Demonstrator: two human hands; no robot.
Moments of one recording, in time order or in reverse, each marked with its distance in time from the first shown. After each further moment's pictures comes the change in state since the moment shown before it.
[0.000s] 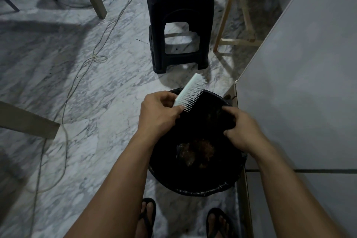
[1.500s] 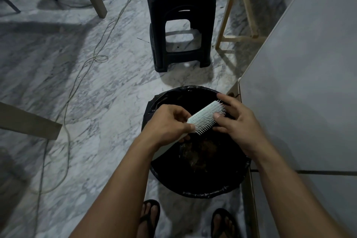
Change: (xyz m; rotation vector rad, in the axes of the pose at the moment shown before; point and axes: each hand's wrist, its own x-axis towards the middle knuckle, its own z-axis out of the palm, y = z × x) left_hand -0.003 -0.013 0.004 0.091 -0.378 -0.047; right_hand 0.003 -0.004 0.019 0.786 -0.049 -0.150
